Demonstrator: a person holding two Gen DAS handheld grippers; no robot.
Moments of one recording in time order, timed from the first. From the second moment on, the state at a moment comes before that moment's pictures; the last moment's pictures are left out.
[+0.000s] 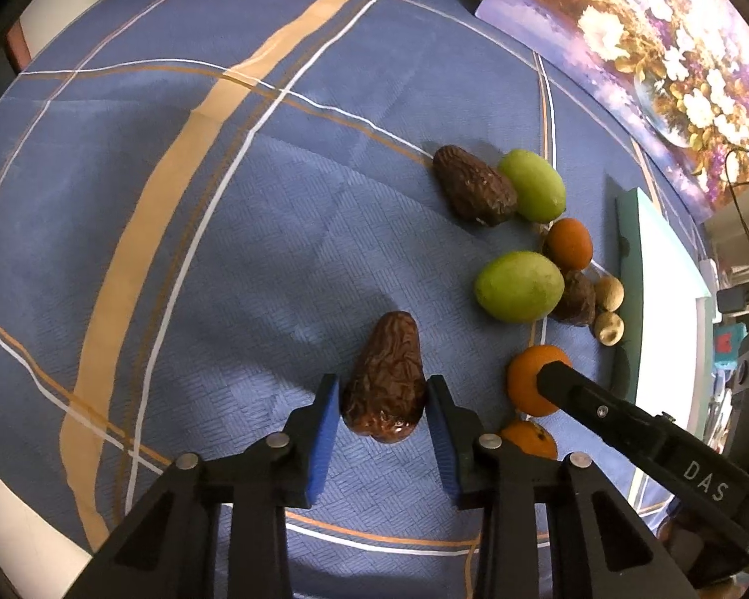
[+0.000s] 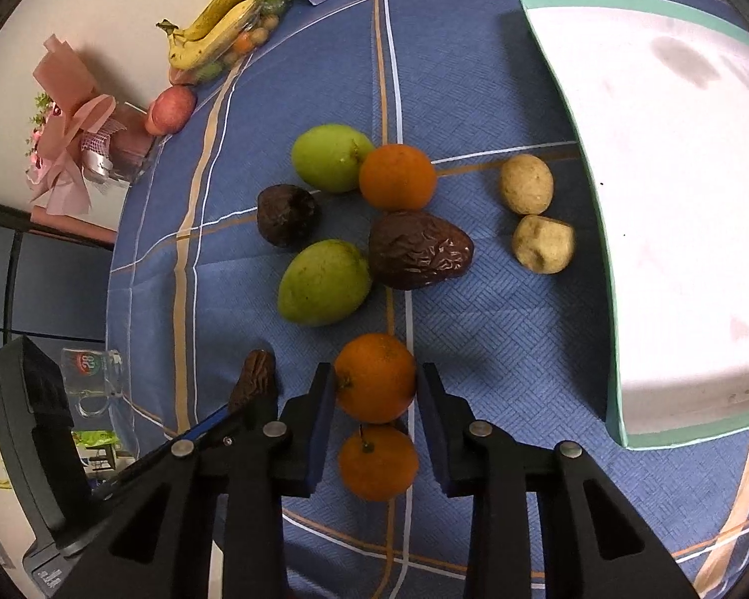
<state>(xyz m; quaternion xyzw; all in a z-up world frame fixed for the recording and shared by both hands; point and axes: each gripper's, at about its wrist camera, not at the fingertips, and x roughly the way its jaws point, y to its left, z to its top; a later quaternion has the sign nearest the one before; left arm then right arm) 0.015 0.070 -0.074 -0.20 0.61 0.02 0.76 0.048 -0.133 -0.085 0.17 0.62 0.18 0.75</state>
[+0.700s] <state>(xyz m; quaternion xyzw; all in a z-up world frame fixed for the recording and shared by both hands) 0.016 0.076 -0.018 -0.21 0.57 0.05 0.80 0.035 -0.160 -0.045 0.19 0.56 0.19 0.78</state>
